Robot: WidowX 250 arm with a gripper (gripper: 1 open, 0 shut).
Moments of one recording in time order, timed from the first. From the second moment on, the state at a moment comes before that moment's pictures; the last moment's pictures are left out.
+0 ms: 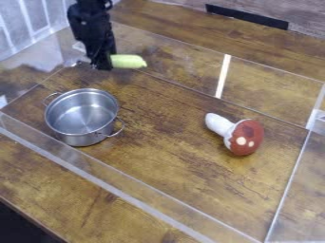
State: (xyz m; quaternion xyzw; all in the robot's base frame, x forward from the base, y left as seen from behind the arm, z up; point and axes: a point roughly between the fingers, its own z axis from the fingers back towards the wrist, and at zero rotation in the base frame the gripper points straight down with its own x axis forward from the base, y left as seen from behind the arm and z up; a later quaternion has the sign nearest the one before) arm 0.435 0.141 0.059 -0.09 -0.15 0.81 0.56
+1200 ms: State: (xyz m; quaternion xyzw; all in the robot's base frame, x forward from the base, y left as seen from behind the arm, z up) arm 0.440 0.127 0.066 -0.09 -0.14 0.81 0.57
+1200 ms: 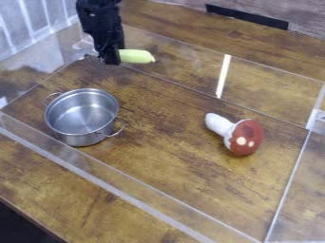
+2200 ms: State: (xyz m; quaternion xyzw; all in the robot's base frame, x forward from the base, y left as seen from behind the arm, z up) arm 0.369 0.189 0.101 -0.09 -0.14 0.86 0.49
